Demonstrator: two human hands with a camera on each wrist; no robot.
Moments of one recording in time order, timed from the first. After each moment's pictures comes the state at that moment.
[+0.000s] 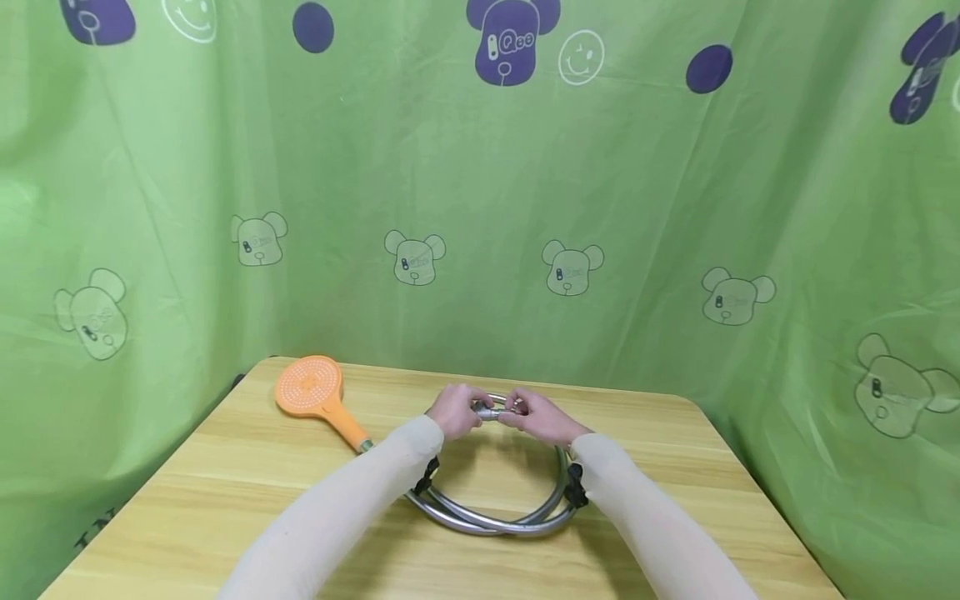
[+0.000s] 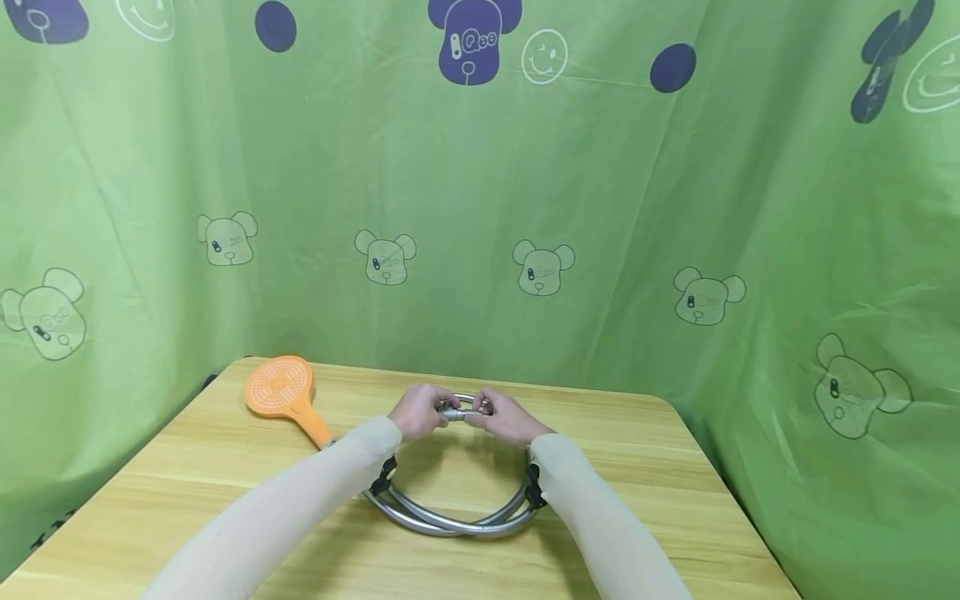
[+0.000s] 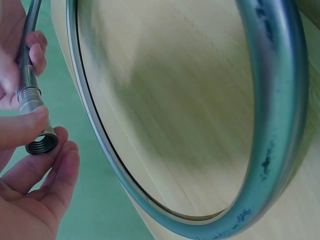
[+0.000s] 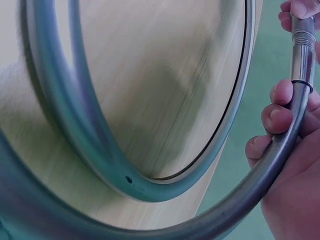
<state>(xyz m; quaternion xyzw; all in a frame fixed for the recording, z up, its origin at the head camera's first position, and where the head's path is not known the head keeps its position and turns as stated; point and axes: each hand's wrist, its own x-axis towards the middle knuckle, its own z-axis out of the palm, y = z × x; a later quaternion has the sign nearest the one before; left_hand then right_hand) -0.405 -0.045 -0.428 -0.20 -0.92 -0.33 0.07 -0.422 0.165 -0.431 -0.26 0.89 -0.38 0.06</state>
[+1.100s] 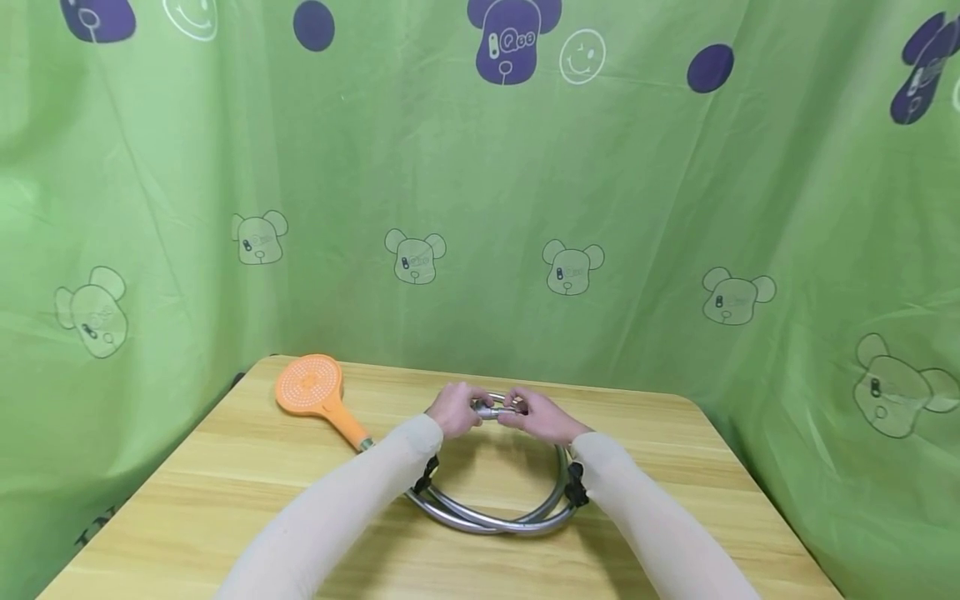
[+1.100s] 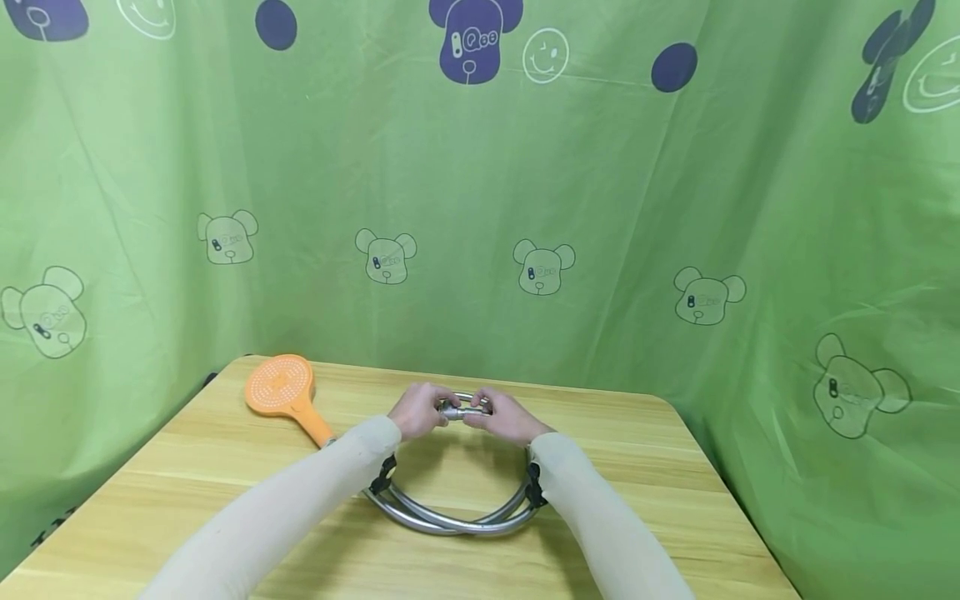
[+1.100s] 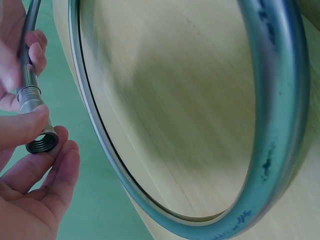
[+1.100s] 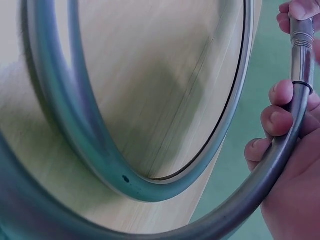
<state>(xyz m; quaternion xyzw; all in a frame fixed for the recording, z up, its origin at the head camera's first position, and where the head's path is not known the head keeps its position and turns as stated) -0.405 -0.045 -0.428 -0.19 -0.92 -0.34 0.06 -0.419 0.165 -0.429 -0.27 0.89 -0.37 0.06</state>
